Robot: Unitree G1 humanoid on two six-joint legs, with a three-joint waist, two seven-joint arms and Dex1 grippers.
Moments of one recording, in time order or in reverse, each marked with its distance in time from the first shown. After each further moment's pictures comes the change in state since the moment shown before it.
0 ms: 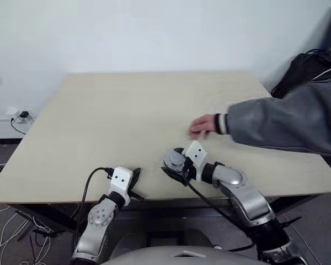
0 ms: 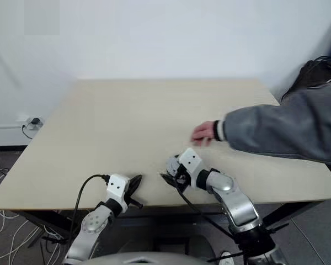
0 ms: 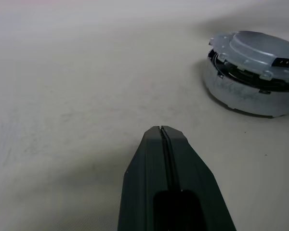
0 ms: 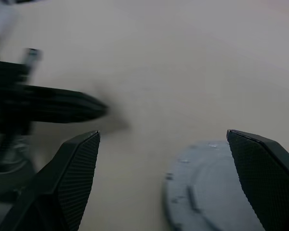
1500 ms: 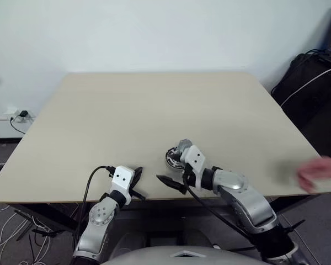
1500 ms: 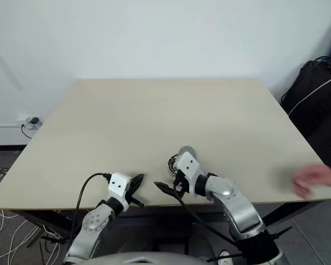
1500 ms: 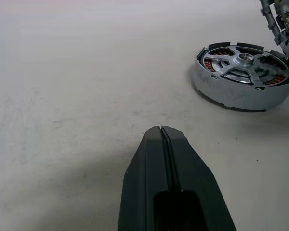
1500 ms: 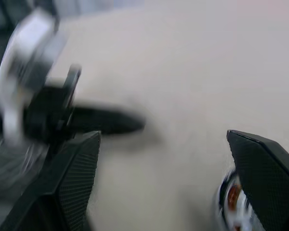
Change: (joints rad) left arm -0.010 -0.004 -0.002 0.000 0.000 0.003 -0.018; right arm 0.004 0.070 -0.015 -0.046 0.062 0.020 -0.085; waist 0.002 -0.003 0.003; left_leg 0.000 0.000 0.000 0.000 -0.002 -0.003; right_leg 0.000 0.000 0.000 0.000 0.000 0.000
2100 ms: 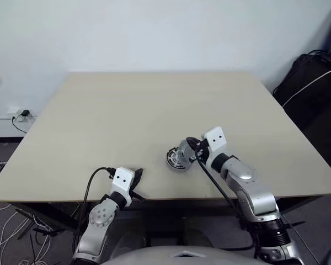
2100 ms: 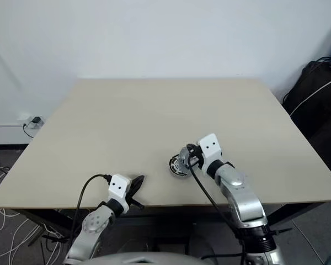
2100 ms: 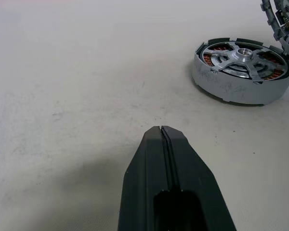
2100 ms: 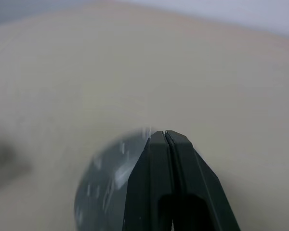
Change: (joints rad) left arm 0.020 0.001 -0.007 -0.027 0.000 0.019 0.002; right arm 0.011 -0.019 -0.176 0.081 -0.019 0.021 -0.167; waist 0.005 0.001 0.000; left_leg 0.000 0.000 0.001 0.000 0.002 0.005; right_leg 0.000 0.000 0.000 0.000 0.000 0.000
